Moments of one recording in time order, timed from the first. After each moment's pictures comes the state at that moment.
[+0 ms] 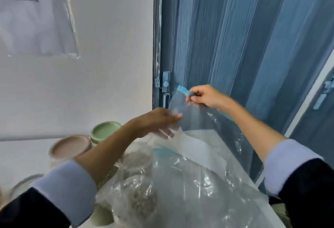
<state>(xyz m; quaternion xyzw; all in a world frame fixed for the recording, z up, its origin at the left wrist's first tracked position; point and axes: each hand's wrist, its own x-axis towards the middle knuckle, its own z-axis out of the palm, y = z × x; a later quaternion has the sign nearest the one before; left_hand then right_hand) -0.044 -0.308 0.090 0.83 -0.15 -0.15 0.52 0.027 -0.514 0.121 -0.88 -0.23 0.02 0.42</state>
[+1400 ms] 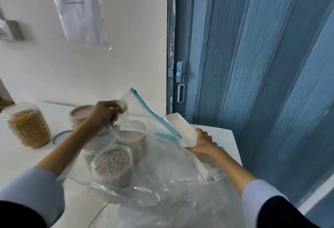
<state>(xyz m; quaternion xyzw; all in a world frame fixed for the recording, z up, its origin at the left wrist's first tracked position) -0.102 -0.264 0.041 0.81 0.23 0.22 0.49 0.036 -0.554 -0.066 -0.96 -0.17 0.14 0.18</state>
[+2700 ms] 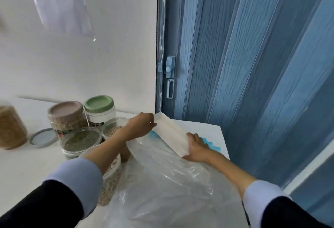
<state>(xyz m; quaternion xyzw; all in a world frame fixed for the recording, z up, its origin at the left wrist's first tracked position) -0.034 -0.362 0.001 0.99 0.07 0.02 0.14 0.020 -0.576 -0.071 -0.95 -0.23 0.16 0.12</state>
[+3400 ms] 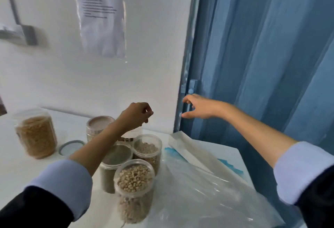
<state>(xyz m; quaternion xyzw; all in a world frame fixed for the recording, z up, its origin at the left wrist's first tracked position) -0.086 -0.255 0.076 0.94 0.07 0.17 0.27 -0.004 -0.470 0.141 -0.92 -0.37 0.05 0.07</state>
